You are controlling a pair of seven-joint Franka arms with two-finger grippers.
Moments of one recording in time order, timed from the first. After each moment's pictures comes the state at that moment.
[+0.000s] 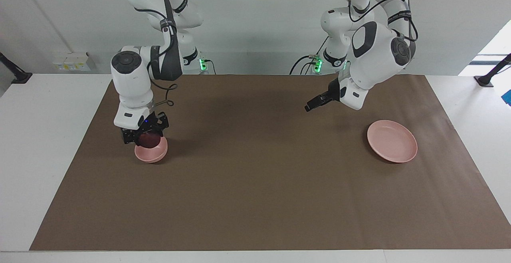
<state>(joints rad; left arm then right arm) 0.09 0.07 -0.36 -1.87 -0.41 1.79 -0.56 0.12 0.19 -0.10 -1.94 -0.21 2.19 -0.49</state>
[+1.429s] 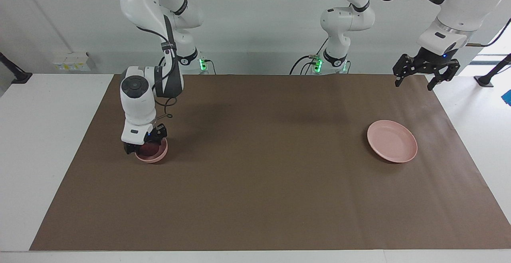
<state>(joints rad) 0.00 -0.04 -0.02 -1.60 0.02 1.61 0.22 0.09 0.27 -0.10 -2.00 -0.26 2.29 -0.50</state>
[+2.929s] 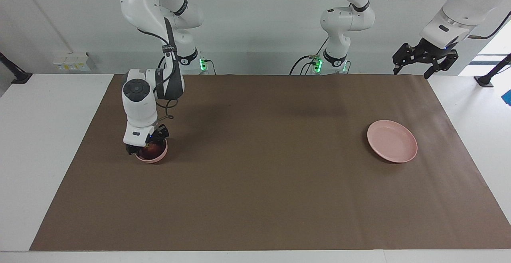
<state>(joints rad) 0.01 -0.04 -0.02 -1.54 -0.02 1.44 0.22 0.09 0.28 -0.10 -2.01 -0.26 2.29 -0.50</state>
